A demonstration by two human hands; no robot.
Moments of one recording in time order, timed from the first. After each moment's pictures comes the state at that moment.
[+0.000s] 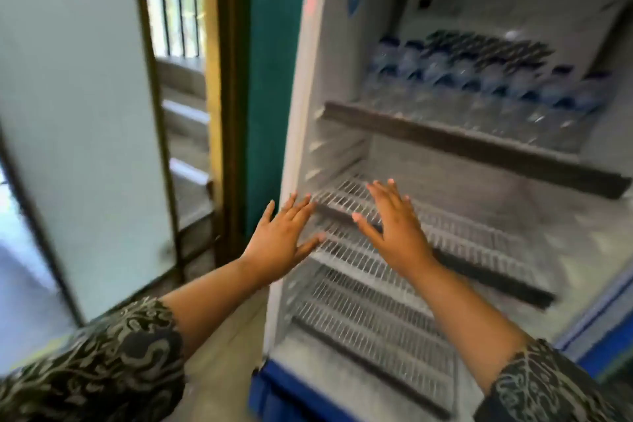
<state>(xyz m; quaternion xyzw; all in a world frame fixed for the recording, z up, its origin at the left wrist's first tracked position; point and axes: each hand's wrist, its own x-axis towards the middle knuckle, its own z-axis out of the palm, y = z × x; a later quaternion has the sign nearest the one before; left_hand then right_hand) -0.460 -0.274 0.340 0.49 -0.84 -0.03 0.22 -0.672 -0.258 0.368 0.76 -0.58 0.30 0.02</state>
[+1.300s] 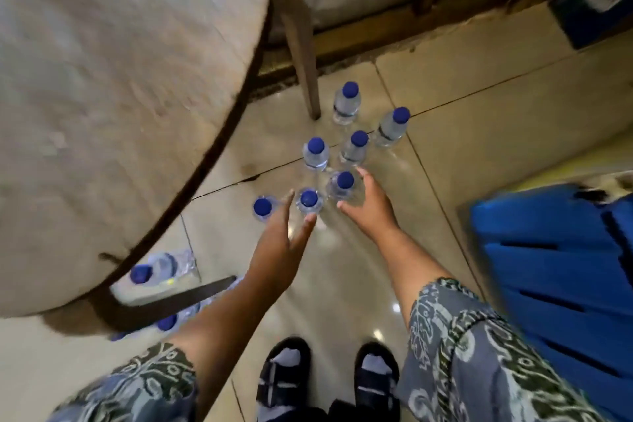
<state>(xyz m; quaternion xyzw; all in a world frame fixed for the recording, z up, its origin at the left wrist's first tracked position) -0.175 -0.173 -0.371 0.81 -0.25 -0.44 0.31 -0.281 -0.308 -0.441 0.67 -0.55 -0.02 -0.50</state>
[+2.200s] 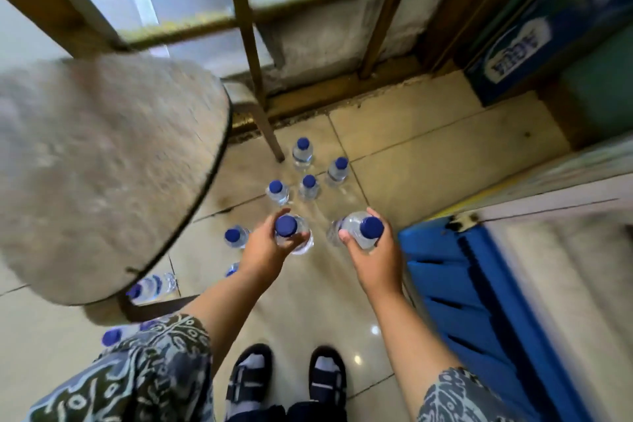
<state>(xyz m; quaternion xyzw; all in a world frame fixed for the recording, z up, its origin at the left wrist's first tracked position) -0.206 -0.234 -0.247 0.78 -0.22 -0.46 0.35 -0.362 -0.303 -0.258 0.59 -0.63 0.19 -0.47</state>
